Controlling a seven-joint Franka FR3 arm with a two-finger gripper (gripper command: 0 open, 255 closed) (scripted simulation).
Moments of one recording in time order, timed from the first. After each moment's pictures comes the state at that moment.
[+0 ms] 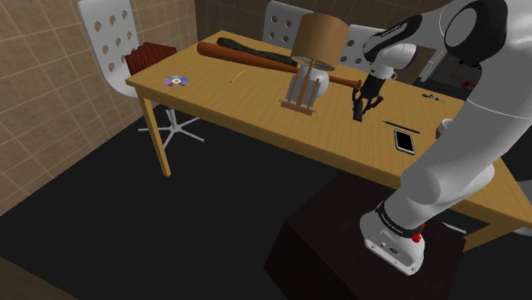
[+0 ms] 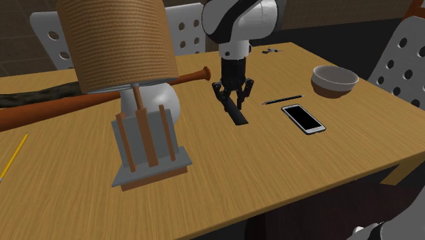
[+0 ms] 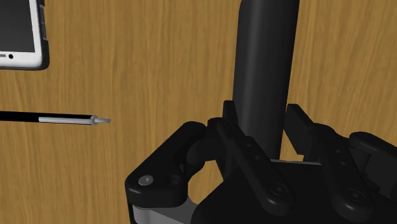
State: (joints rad) arm -0.38 0.20 -0.44 -2.07 0.20 2.03 0.17
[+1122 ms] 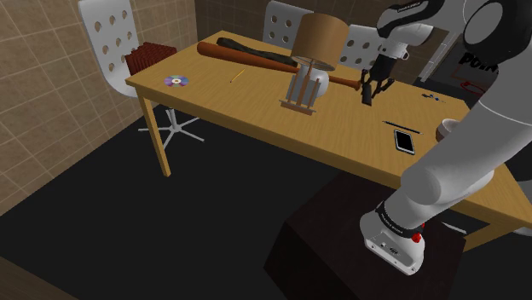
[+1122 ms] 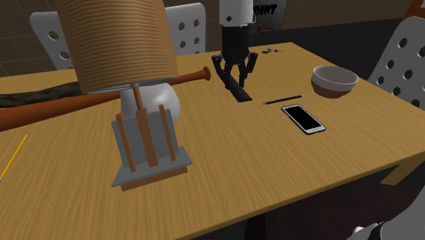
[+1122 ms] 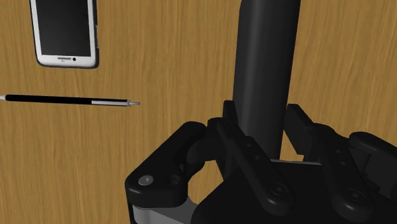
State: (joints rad) arm -0.37 0.09 -0.45 -1.95 0.14 1.83 0.23
